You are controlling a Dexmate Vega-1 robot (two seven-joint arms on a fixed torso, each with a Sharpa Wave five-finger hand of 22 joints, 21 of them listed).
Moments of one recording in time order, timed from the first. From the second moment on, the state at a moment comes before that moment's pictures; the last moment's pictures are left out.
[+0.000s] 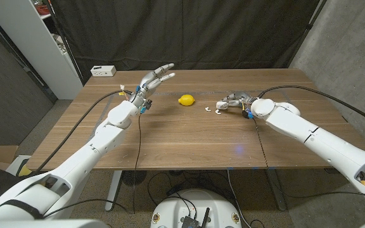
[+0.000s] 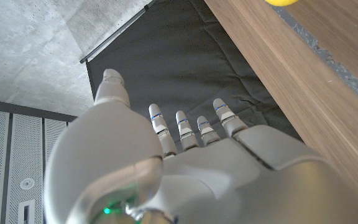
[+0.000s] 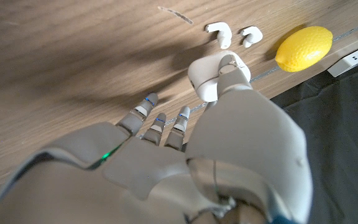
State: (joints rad) left arm 0.74 0.54 0.45 -1.34 -0.45 -0.42 -0.10; left_hand 0.90 0.06 0.06 -0.08 0.20 0.46 -0.22 0.19 0.27 0.14 -0.08 0.23 0.28 0.00 -0.04 0.18 0.18 0.10 0.09 0.20 0.18; right arm -0.63 -0.74 -0.68 -1.71 0.20 -0.57 -0.05; right_hand 1.10 0.16 0.13 -0.11 0.20 0.92 -0.16 0.34 0.23 0.26 -0.13 0.22 0.29 0.01 -0.03 0.20 0.19 0.19 0.05 0.19 0.17
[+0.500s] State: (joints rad) left arm 0.76 0.55 0.44 -1.35 -0.46 -0.41 -0.08; left_hand 0.89 0.07 0.06 -0.08 0.20 0.47 -0.22 0.19 0.26 0.14 -0.08 0.23 0.27 0.00 -0.04 0.18 0.18 0.10 0.09 0.20 0.18; right arm -0.62 -0.72 -0.69 -1.65 0.20 -0.55 -0.05; right_hand 1.08 0.17 0.13 -0.11 0.19 0.92 -0.18 0.34 0.23 0.26 -0.14 0.22 0.28 0.01 -0.04 0.21 0.19 0.18 0.03 0.18 0.17
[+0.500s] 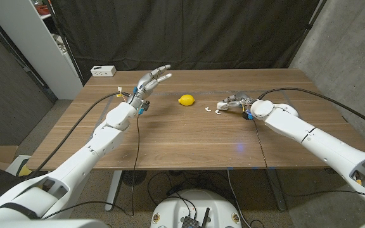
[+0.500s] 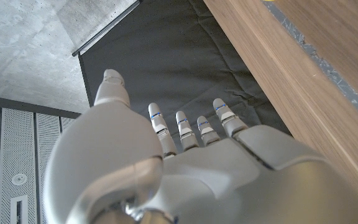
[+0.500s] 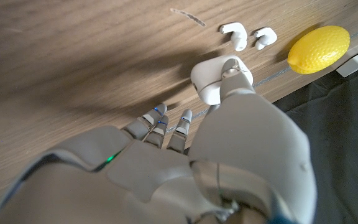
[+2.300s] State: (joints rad) left arm 0.75 0.54 0.43 -1.30 -0.49 -0.43 -0.11; left_hand 0.88 0.08 0.06 -0.09 0.19 0.47 -0.22 0.19 0.22 0.14 -0.08 0.23 0.26 0.00 -0.04 0.18 0.18 0.10 0.10 0.20 0.18; right arm -0.57 -0.68 -0.74 -1.61 0.17 -0.62 -0.02; right_hand 1.08 0.16 0.18 -0.11 0.19 0.53 -0.22 0.17 0.30 0.12 -0.11 0.19 0.28 -0.03 -0.03 0.21 0.19 0.18 0.03 0.18 0.17
